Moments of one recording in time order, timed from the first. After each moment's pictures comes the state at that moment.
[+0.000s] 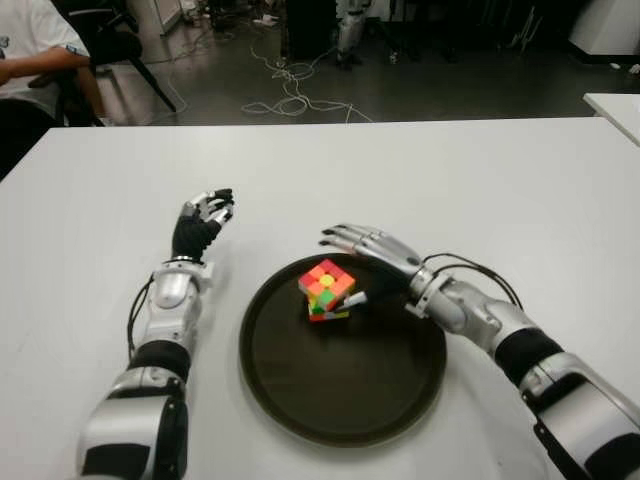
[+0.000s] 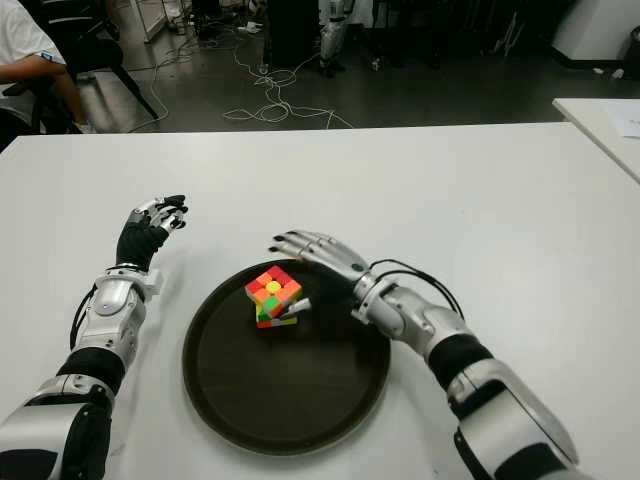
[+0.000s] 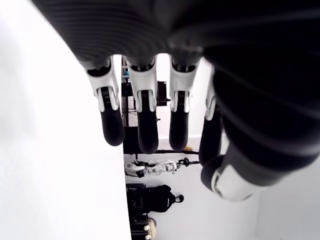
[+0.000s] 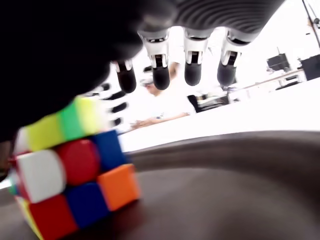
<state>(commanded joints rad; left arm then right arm) -0.57 0.11 0.16 1.05 -0.08 -0.48 -0.10 -0.67 -0.30 0.52 0.93 -0.76 -0.63 -0.26</state>
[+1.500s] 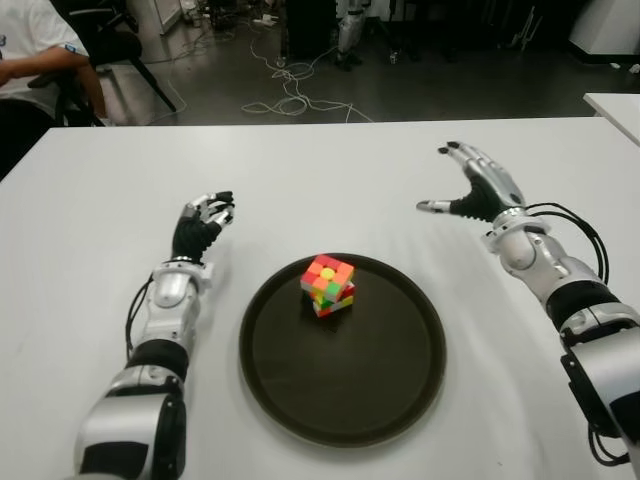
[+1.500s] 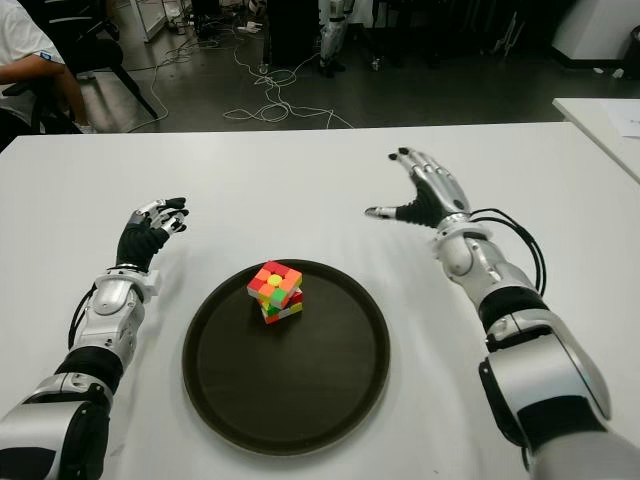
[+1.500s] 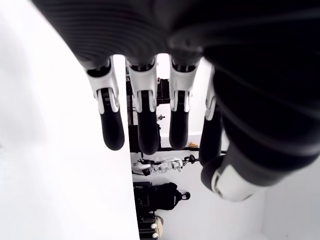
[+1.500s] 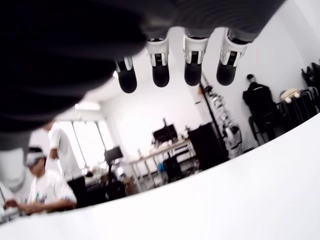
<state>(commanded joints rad) -0.59 0.12 0.17 1.08 -0.08 -0.47 -0.10 -0.85 -0.36 0.29 1.21 -0.53 -0.53 -0.39</state>
